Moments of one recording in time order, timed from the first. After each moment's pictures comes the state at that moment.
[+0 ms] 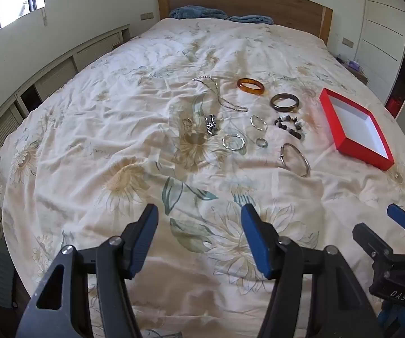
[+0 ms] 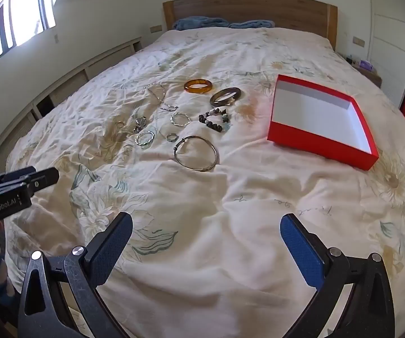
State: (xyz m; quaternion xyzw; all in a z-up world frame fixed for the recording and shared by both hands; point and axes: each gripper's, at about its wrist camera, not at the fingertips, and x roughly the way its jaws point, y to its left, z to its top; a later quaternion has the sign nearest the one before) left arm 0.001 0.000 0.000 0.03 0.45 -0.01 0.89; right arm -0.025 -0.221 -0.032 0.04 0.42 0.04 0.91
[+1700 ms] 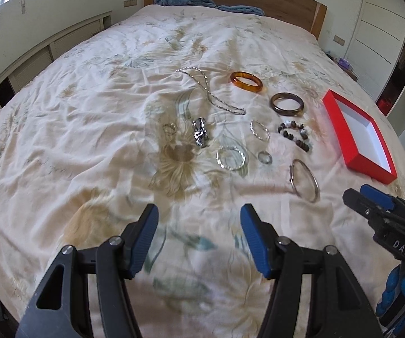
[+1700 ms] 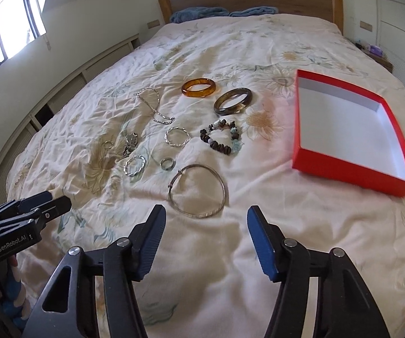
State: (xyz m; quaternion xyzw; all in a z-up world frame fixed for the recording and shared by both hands) left arm 0.085 0.007 -0.036 -0.01 0.47 -0.07 0.88; right arm 0.073 -0.226 -0.055 0.07 0.45 0.06 0.89
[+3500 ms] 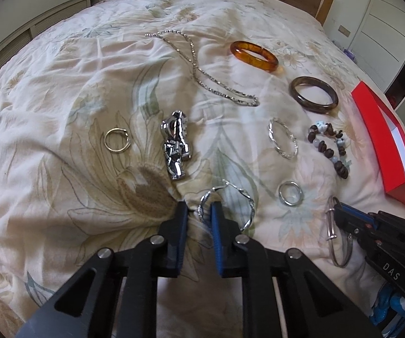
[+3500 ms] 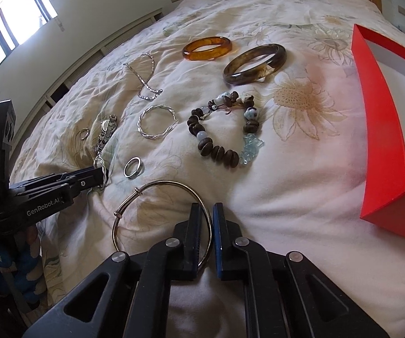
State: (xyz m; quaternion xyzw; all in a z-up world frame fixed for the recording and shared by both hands) left arm 0.183 -0.024 -0.116 -0.02 0.51 -0.08 0.86; right arm 0.166 -0.237 -0.139 0.08 0.49 0.15 0.85
